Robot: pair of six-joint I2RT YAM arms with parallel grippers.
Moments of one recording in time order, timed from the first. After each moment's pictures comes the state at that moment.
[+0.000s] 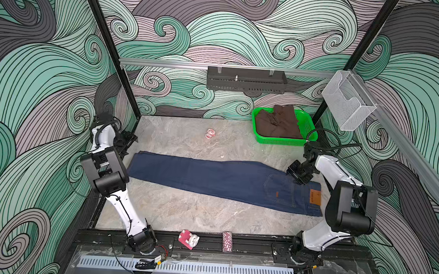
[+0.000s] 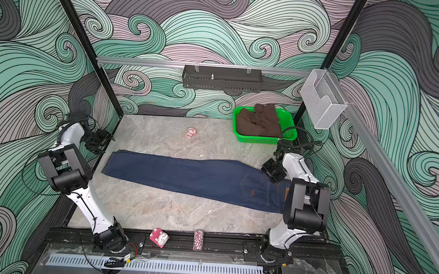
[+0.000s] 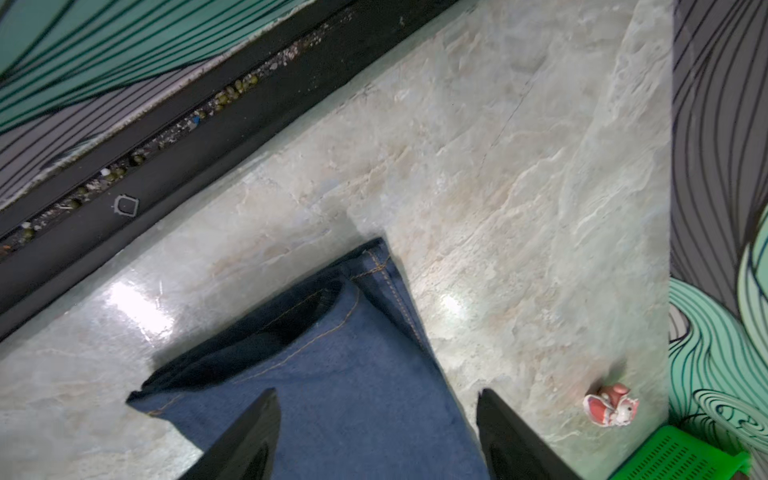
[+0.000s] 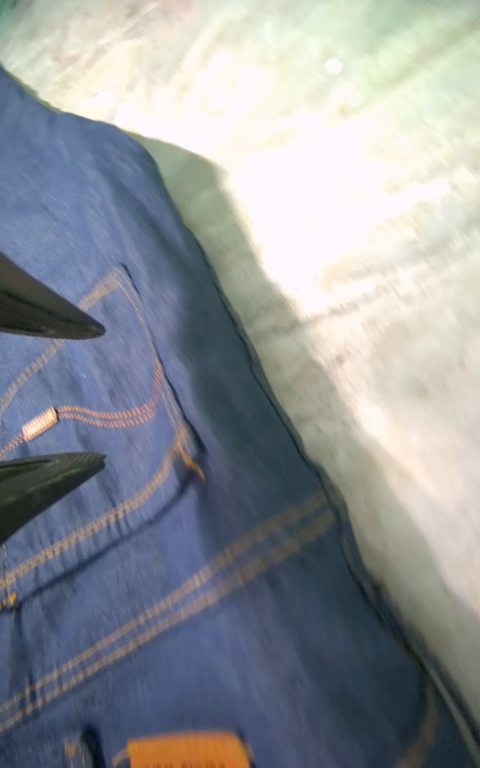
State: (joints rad) left arm 0.52 2.04 1.77 -1.03 0.27 -0.52; right arm -0.12 1.63 1.13 -0.91 -0.16 0.66
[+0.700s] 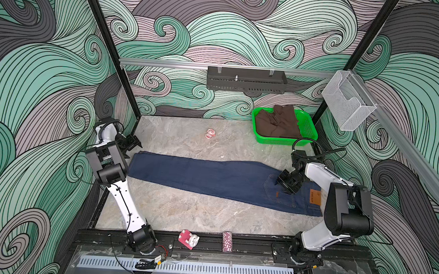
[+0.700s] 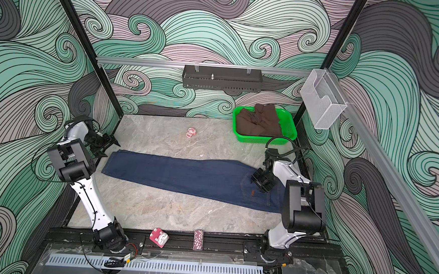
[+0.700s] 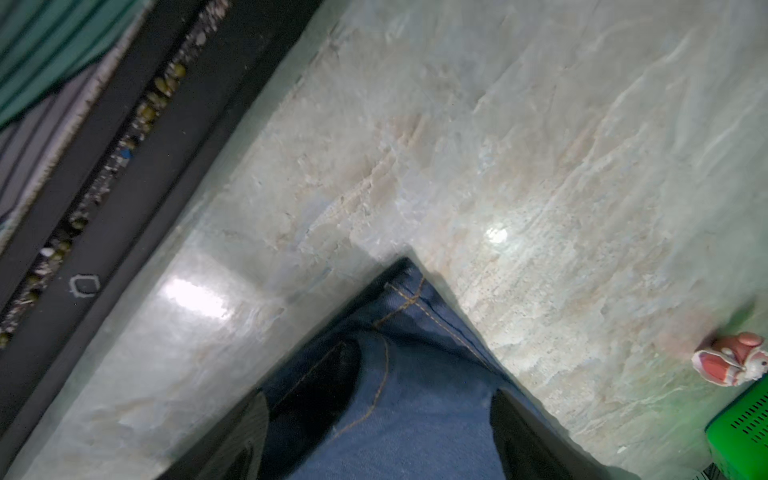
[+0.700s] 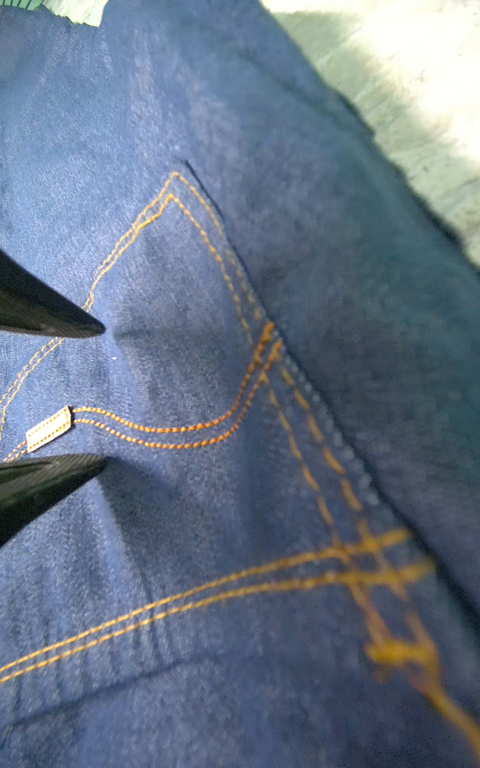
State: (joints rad) left arm 0.53 2.28 1.96 -1.17 0.30 -0.25; right arm -0.02 1.61 0.95 -0.82 -0.23 0.71
